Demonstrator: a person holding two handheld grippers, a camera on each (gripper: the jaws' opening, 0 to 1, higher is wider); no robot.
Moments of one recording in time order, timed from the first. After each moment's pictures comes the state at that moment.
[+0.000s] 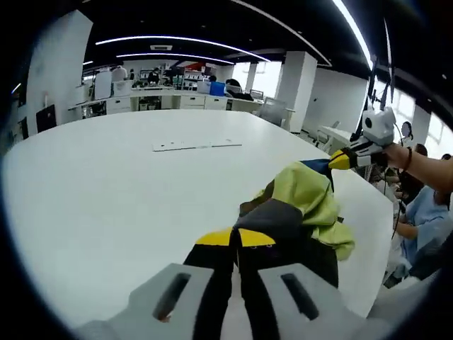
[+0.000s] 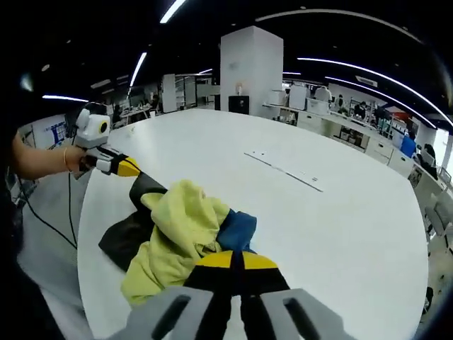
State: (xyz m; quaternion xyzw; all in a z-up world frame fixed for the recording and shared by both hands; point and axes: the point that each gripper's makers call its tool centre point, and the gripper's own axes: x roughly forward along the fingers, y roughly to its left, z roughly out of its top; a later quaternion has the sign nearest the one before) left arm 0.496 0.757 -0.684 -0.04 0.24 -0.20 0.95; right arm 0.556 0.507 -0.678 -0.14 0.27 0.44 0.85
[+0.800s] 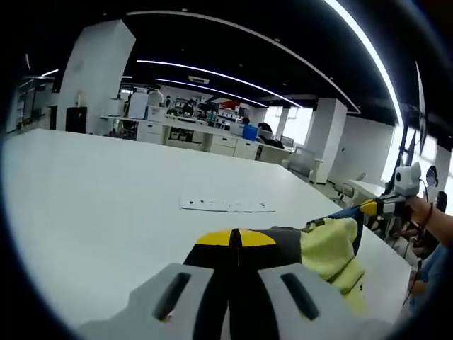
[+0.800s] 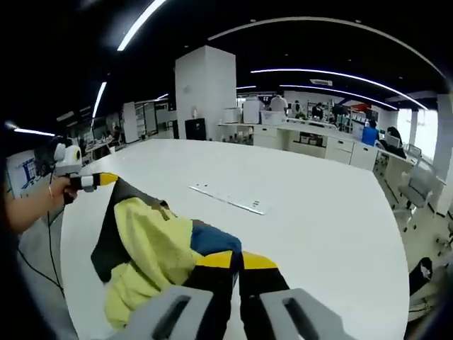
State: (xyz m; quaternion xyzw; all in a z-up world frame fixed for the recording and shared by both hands) left arm 0.599 0.790 -0.630 -0.12 0.14 -0.10 0.98; right arm 0.643 0.459 -0.631 -0.04 0.23 0.33 0.91
